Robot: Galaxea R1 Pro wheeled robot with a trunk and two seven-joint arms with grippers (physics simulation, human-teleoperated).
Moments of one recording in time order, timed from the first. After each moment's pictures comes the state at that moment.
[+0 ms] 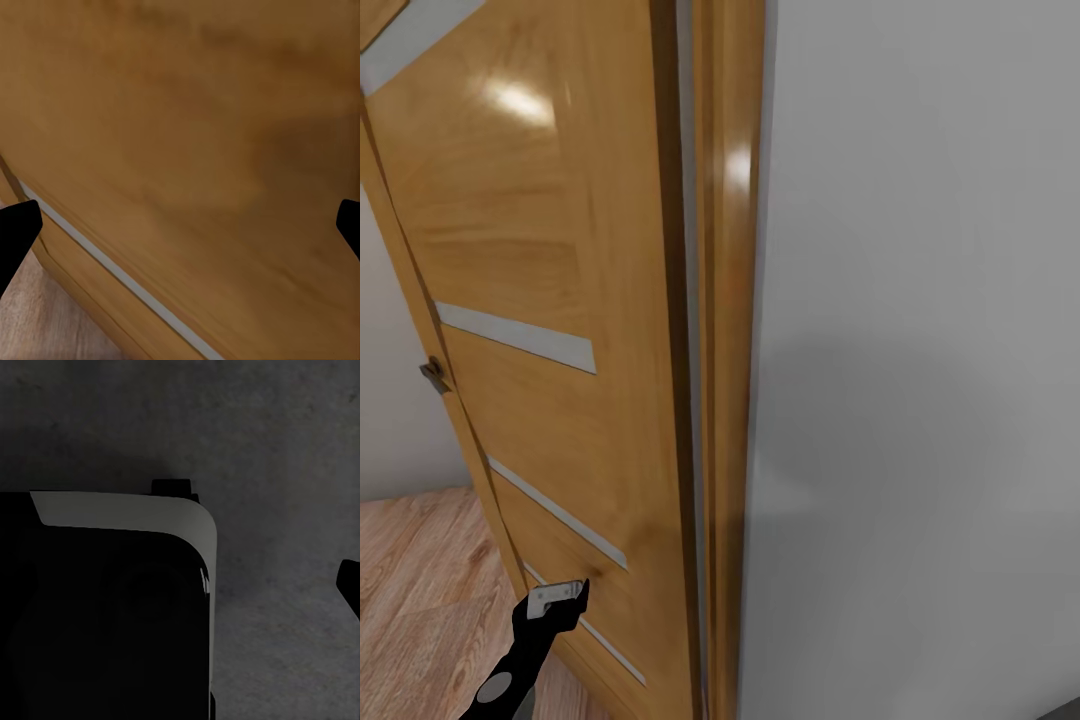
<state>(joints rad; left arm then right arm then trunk) -0.33 0.10 0.04 -0.62 0.12 -0.31 -0.01 -0.05 -0.05 0.00 -0.16 0.00 0.03 0.03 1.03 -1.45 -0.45</state>
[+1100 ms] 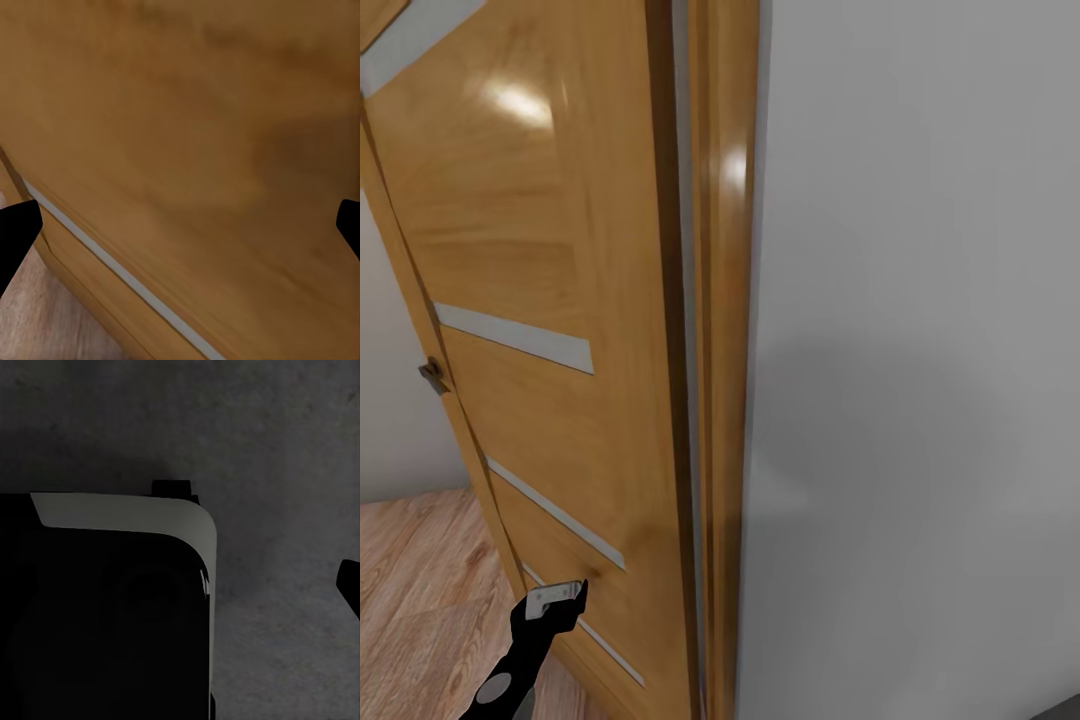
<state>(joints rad) -0.33 0.10 0.05 -0.62 0.12 -0.31 0.00 -0.05 -0.05 0.00 -0.16 0.00 0.03 0.03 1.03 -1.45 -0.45</state>
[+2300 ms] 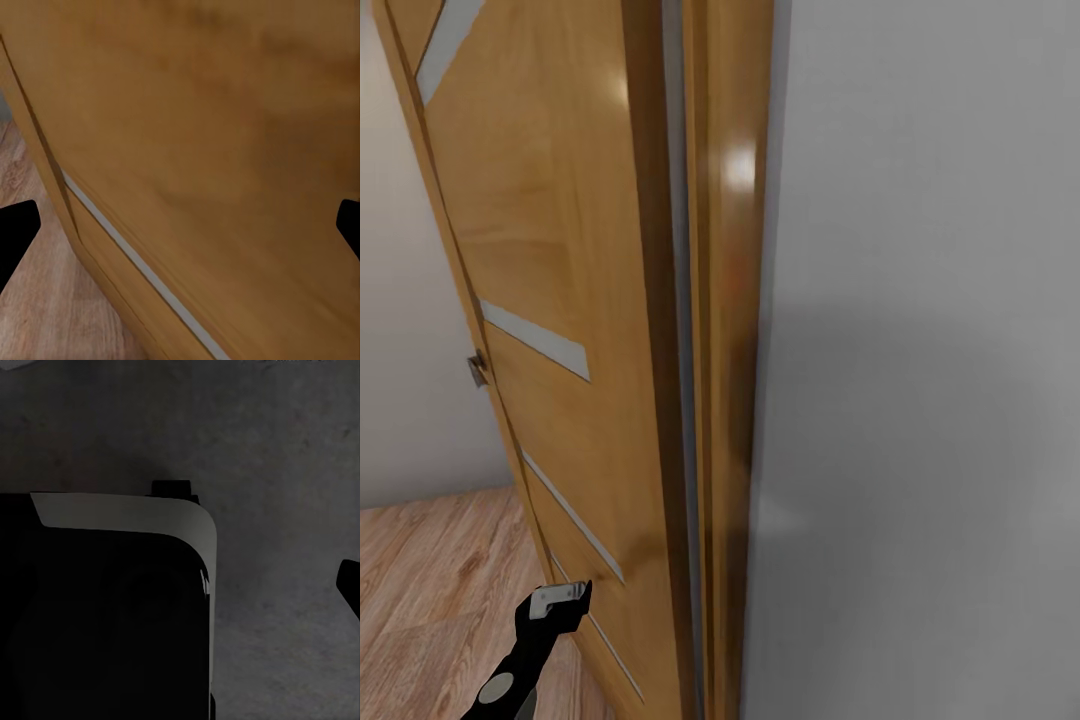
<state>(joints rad) -0.33 0.10 0.03 -0.62 0.12 -0.31 -0.01 -0.05 -0.05 0.00 -0.16 0.00 0.03 0.03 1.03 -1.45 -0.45</state>
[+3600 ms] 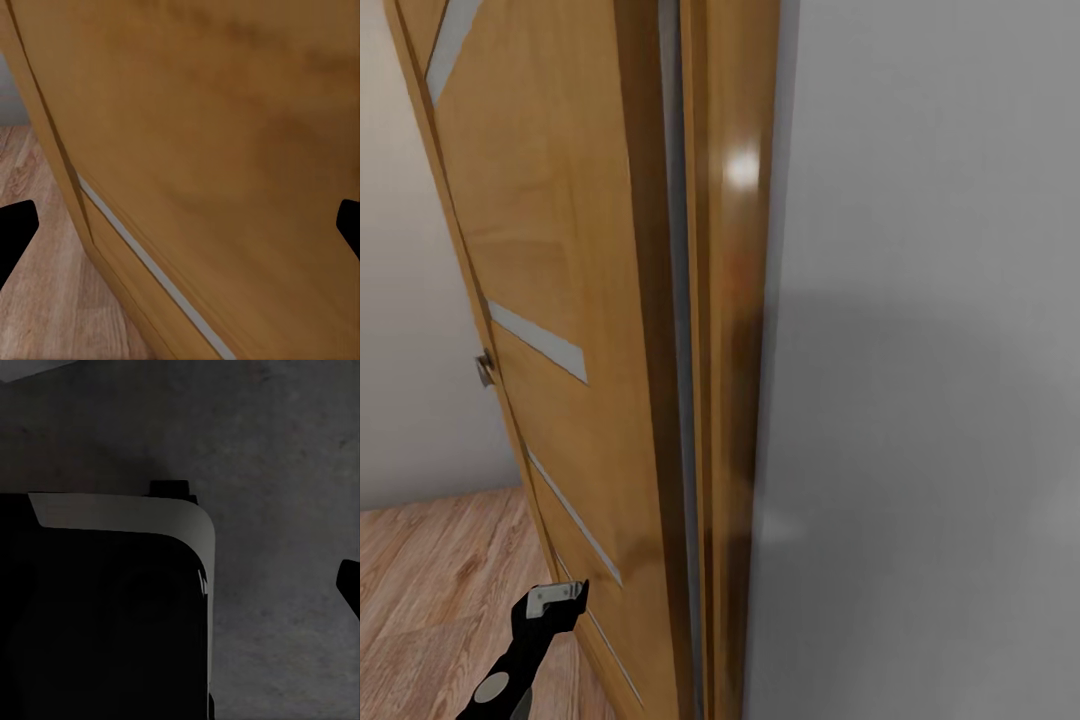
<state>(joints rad) -0.33 0.11 0.03 -0.62 0.11 -0.31 -0.02 -0.05 -0.05 0.00 -0.15 0.00 0.03 0.03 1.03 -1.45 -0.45</state>
